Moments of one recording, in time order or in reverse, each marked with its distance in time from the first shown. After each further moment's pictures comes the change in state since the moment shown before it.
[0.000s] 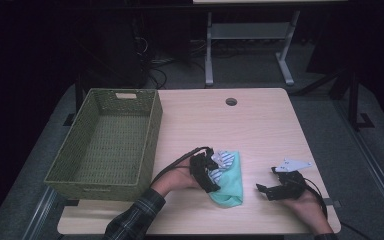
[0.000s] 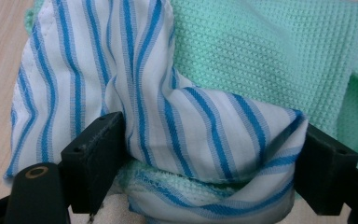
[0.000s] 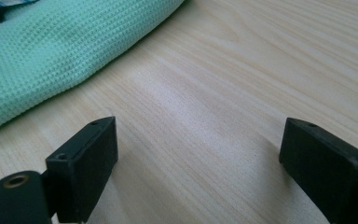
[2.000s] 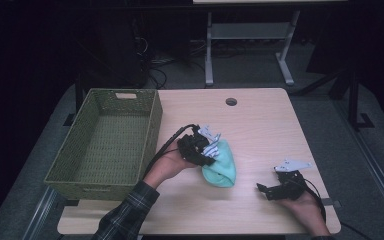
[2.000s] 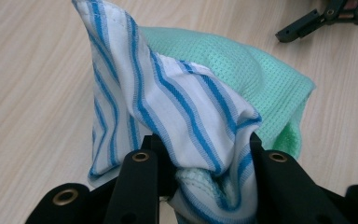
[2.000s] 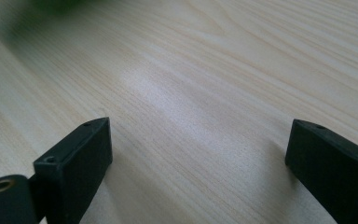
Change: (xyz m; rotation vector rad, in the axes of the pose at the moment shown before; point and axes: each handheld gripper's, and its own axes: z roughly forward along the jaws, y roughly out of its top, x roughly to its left) left arm 0.019 0.014 -0.084 -0.113 0.057 -0.205; right arm 0.002 -0.001 0.000 0.016 -0.056 0.039
